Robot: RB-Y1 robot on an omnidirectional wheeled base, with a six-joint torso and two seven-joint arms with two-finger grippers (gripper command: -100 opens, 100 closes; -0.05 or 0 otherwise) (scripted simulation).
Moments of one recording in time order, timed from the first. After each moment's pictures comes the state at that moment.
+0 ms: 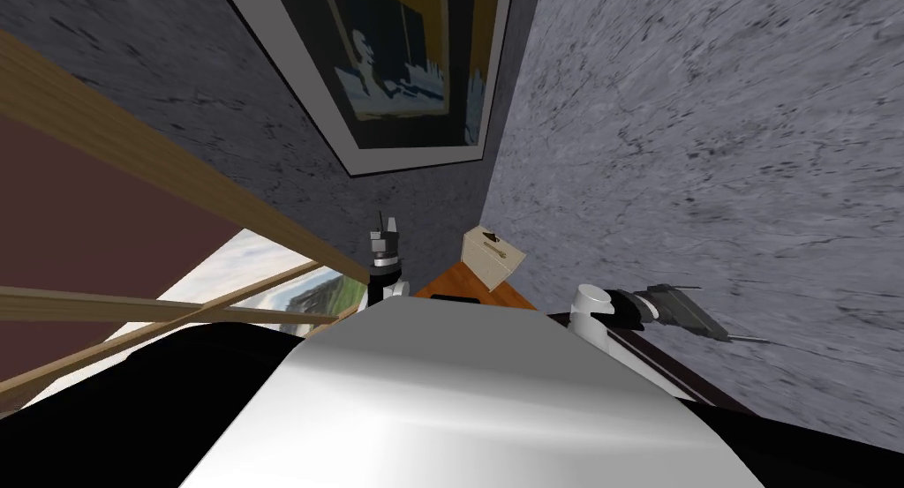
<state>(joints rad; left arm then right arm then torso) 0.54 -0.04 -0.05 -2.27 -0.05 -0.58 -0.13 0.03 -0.27 -0.72 -1.37 -1.33 -0.92 -0.52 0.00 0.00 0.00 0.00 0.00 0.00</state>
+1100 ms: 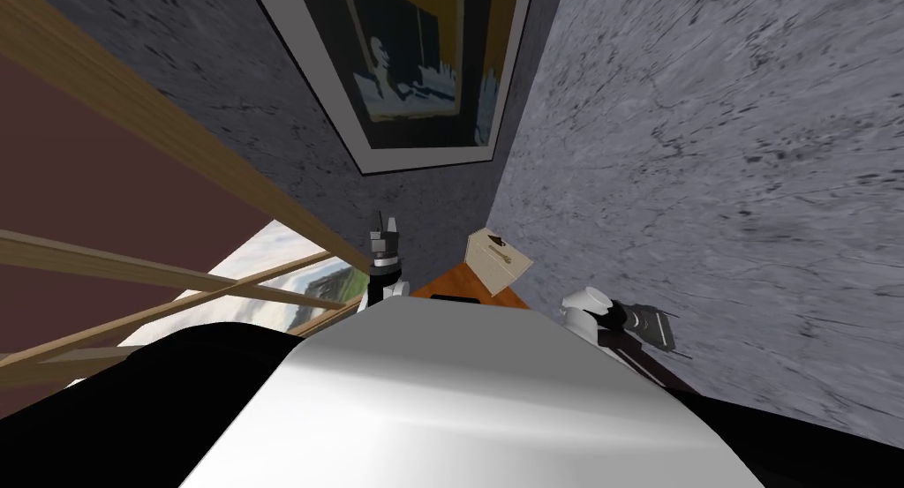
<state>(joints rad) 0.54 -0.04 -0.05 -2.27 -0.05 -0.58 -0.13 -0.08 -0.26 -0.84 -1.17 -1.65 -0.97 -0.60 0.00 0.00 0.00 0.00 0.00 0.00</state>
